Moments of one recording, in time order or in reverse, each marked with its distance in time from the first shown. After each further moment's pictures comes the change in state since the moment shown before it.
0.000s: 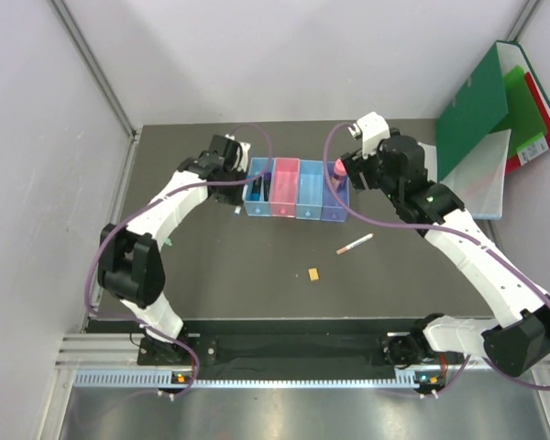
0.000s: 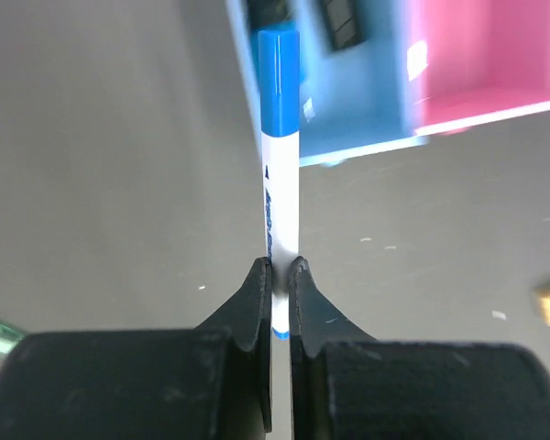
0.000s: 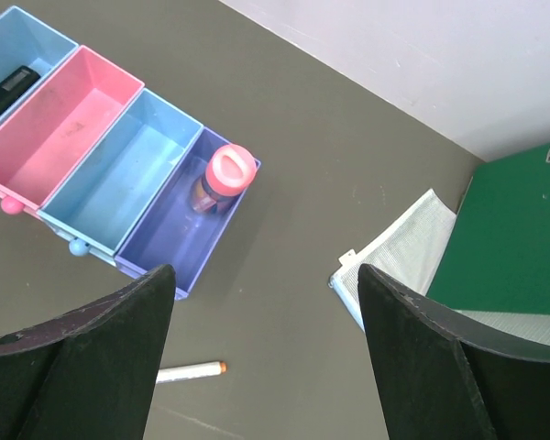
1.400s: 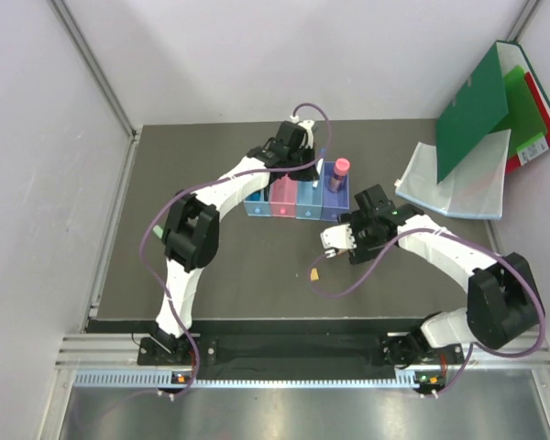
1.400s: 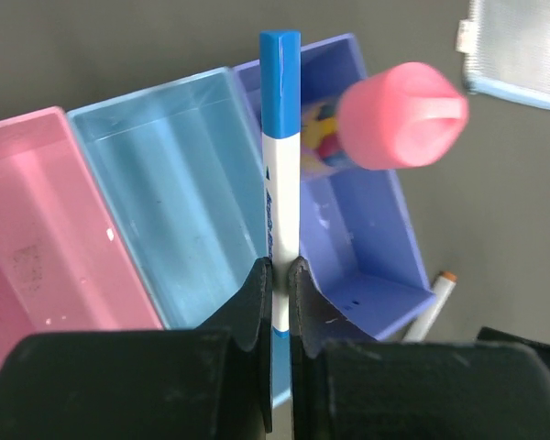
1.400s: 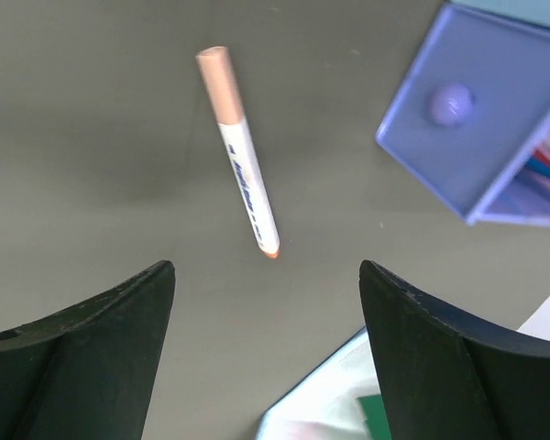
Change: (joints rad) left arm -0.228 0.458 0.492 0.327 0.161 -0.262; right arm -0.035 0.157 -0.354 -0.253 -0.348 -1.118
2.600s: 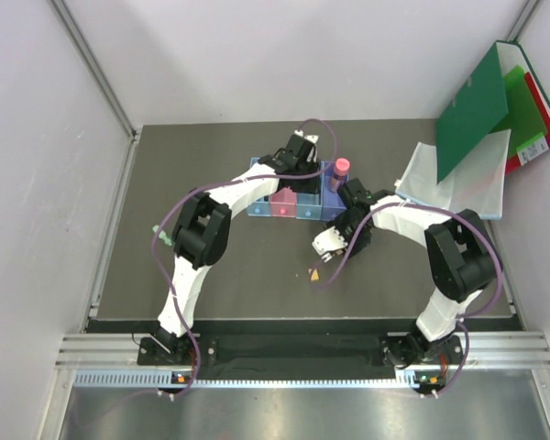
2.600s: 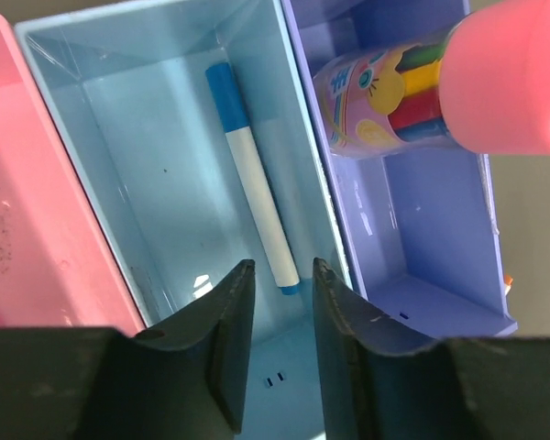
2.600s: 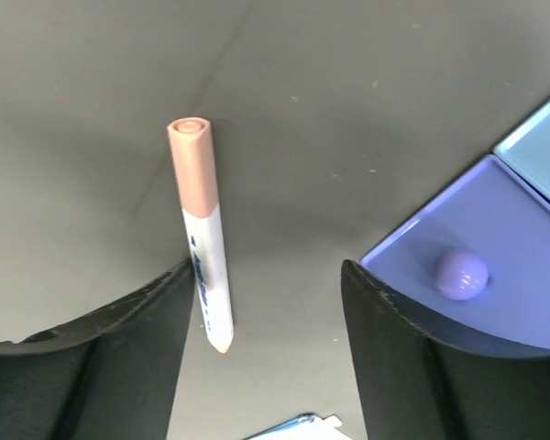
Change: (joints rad) left arm -0.035 0.087 -0.002 -0.035 -0.085 -0.024; right arm -0.002 0.338 0.154 -0.001 -0.048 -0.327
